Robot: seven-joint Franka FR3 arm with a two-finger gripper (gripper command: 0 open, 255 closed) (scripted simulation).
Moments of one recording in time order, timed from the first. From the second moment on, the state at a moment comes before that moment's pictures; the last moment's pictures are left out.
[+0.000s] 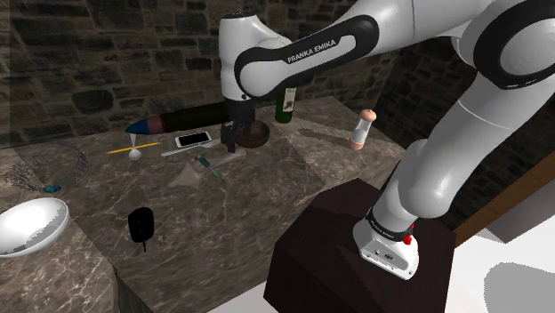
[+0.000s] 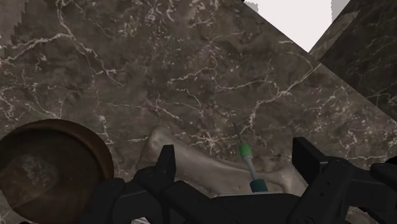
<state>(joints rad) 0.17 -0.09 0.22 -2.18 0.02 2.09 0.10</state>
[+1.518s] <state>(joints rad) 0.19 0.06 0.24 -2.16 -0.01 2.22 0.14</state>
